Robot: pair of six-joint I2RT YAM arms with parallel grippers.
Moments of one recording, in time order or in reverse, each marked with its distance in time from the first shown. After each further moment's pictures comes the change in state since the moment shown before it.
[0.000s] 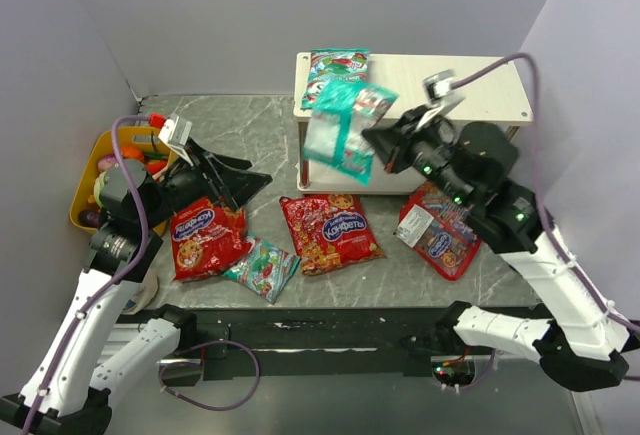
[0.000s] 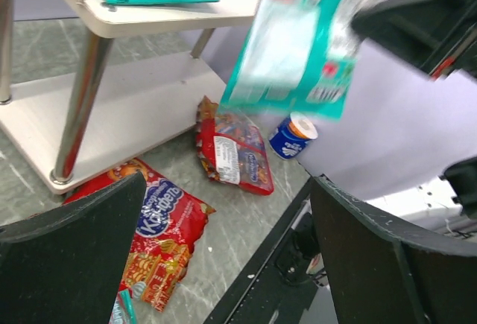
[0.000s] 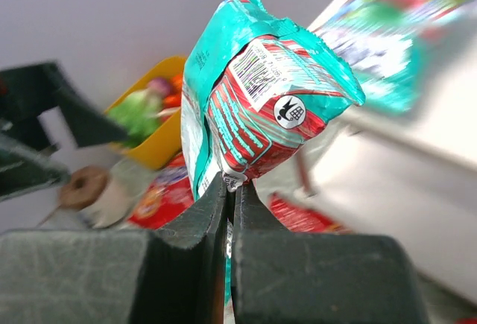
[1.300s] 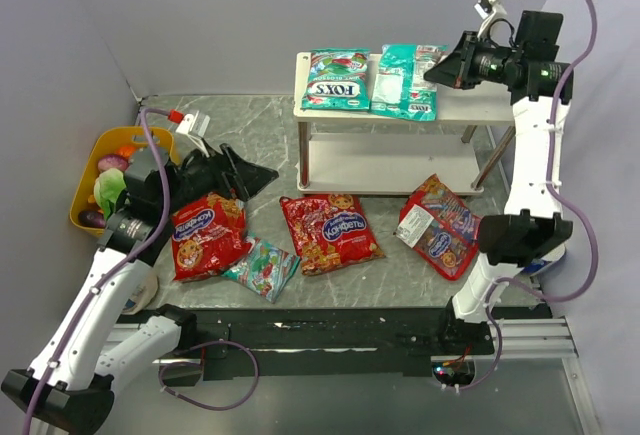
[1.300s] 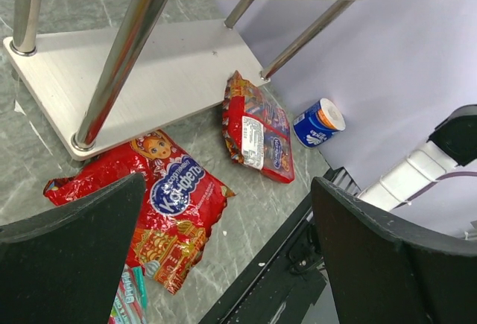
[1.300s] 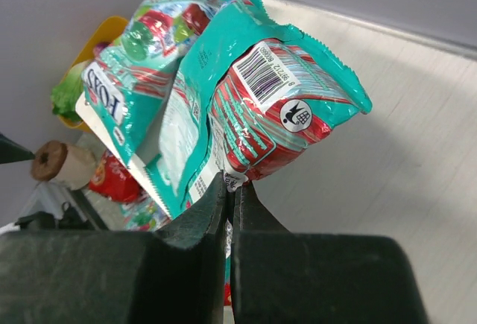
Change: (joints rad) left arm 0.000 0.097 -0.011 -0.048 -0.050 0.014; right arm -0.878 0.767 0.848 -0.532 -0.943 -0.228
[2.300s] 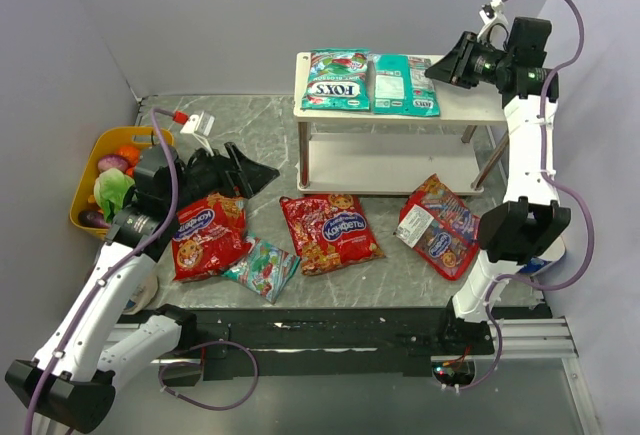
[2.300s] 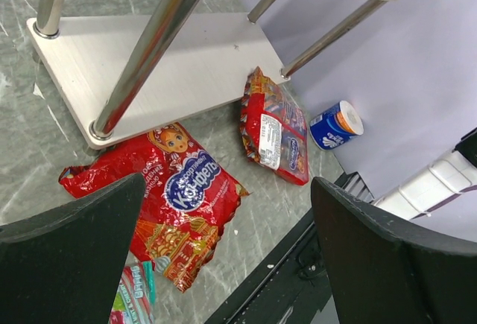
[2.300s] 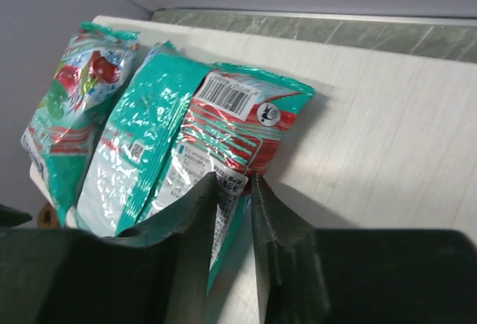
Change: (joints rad) left arm 0.000 0.033 -0.024 0.000 -0.047 -0.001; right arm -0.017 0.048 -0.138 0.192 0.094 0.180
